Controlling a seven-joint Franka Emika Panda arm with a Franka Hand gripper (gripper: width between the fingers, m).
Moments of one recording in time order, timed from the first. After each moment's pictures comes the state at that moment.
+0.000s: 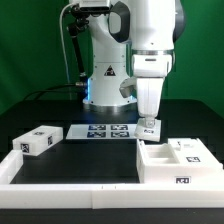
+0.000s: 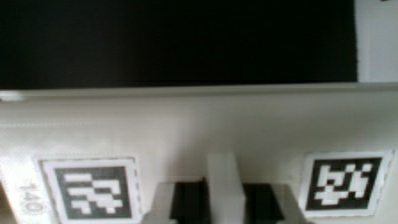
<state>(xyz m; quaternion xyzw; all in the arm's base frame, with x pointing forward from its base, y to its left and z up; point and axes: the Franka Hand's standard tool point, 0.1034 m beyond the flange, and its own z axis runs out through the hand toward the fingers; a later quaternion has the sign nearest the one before) 0.430 0.071 0.055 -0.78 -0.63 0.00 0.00</state>
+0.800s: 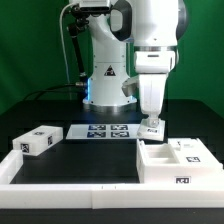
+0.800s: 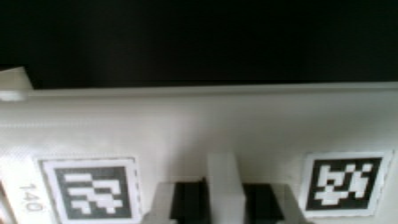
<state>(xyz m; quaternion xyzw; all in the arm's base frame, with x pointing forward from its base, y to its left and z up) 0.439 0.079 0.059 -0.78 -0.63 -0.02 -0.01</state>
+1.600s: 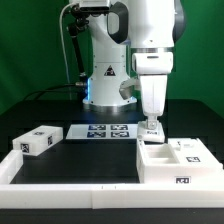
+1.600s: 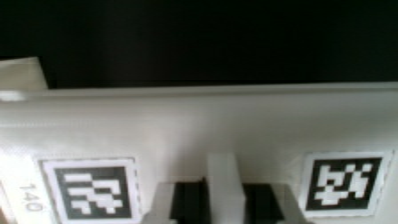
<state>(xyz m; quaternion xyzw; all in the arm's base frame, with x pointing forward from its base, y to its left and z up) 0.443 0.069 0.055 -0.75 -0.67 -0.03 -0.01</state>
